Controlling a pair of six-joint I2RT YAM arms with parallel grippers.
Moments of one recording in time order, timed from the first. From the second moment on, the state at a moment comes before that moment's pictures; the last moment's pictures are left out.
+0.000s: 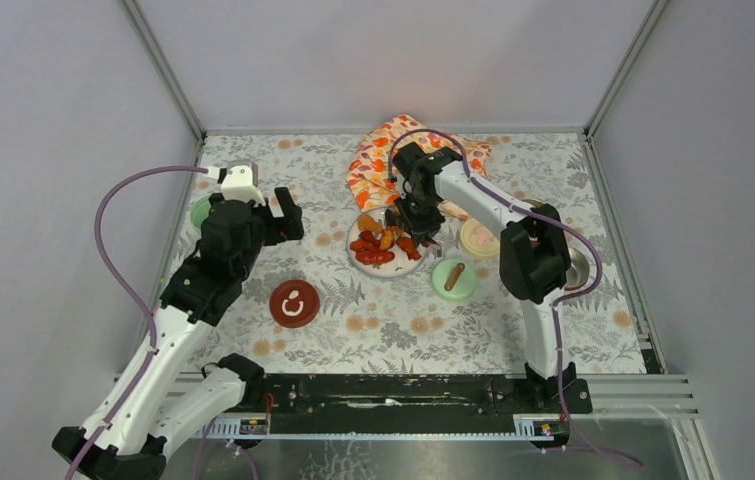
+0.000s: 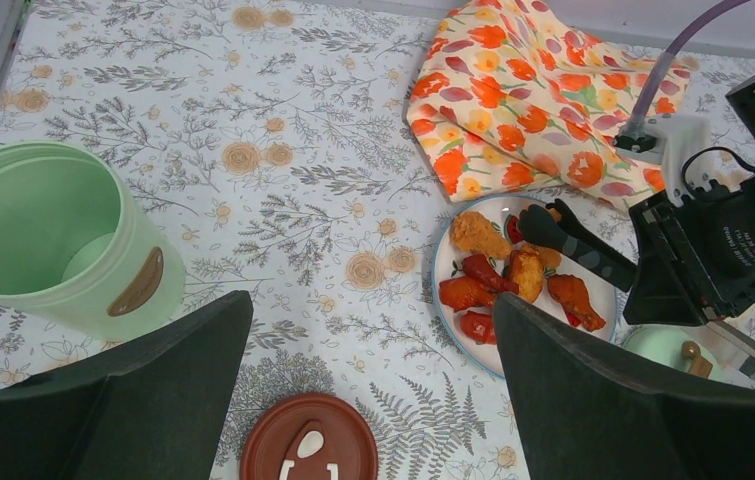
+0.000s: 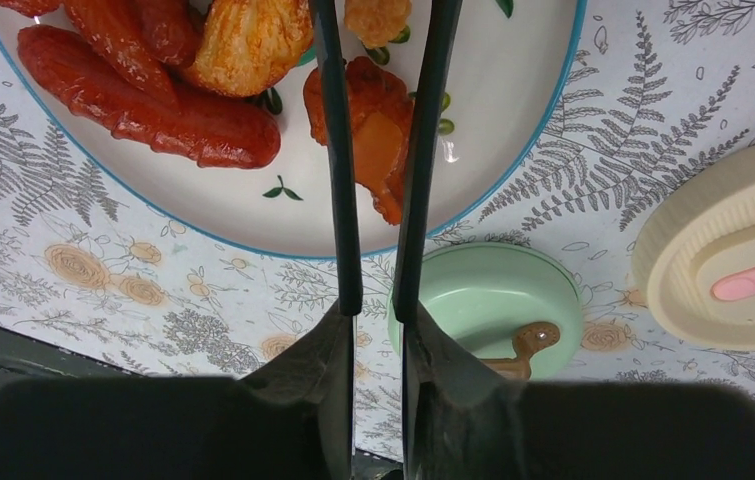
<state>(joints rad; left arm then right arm) -0.42 0.82 0.96 -0.47 -0.31 -0.30 0.59 2.11 1.85 -1.14 -0.10 0.13</state>
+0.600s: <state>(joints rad) -0.42 0.66 0.92 -0.47 -0.34 -0.29 0.54 1.75 1.69 -1.18 -0.01 0.23</state>
